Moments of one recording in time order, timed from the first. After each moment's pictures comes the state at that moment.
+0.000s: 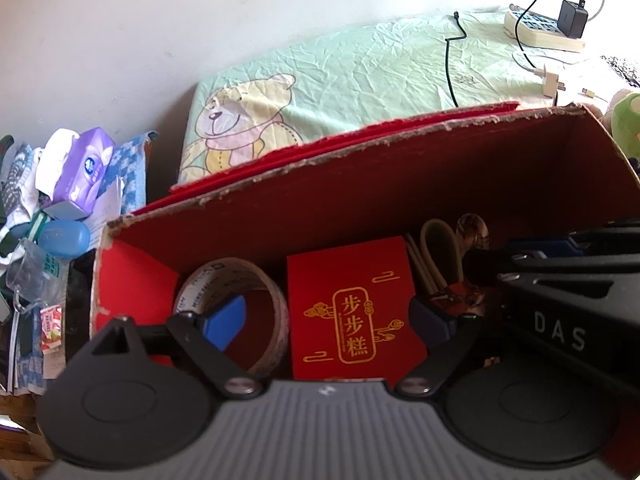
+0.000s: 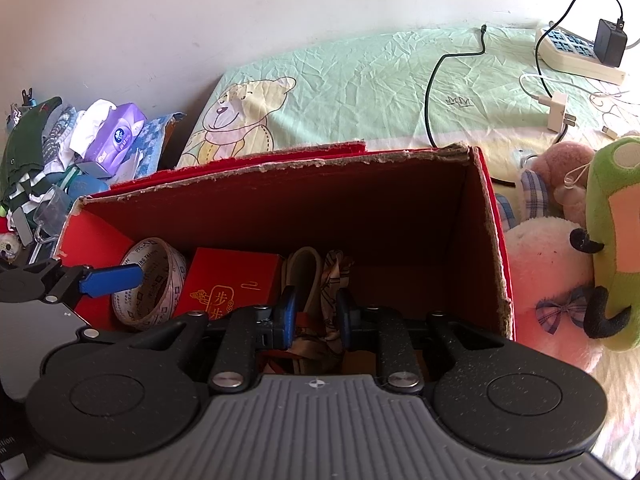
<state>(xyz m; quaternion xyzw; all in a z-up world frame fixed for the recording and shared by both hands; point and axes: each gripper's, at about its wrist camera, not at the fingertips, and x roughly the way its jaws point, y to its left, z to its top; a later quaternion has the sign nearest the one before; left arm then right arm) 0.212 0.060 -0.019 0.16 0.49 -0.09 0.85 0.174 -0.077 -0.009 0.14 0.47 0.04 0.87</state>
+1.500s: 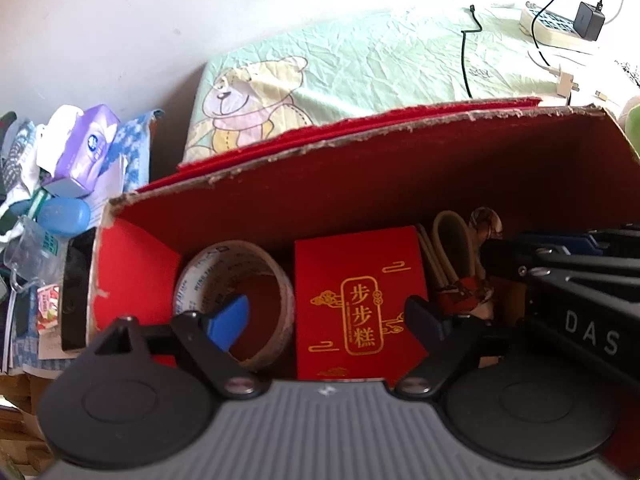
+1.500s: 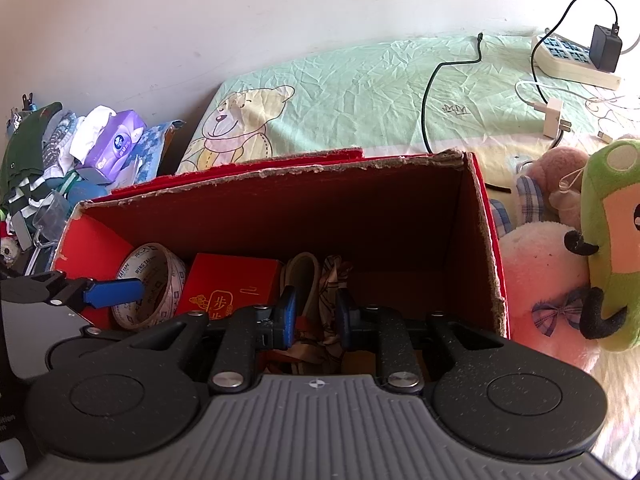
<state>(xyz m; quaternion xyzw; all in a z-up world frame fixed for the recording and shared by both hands) 0.213 0.064 -0.023 0.15 0.51 -0.08 0.84 0.170 -0.077 -0.005 0.14 0.46 0.03 0.88</state>
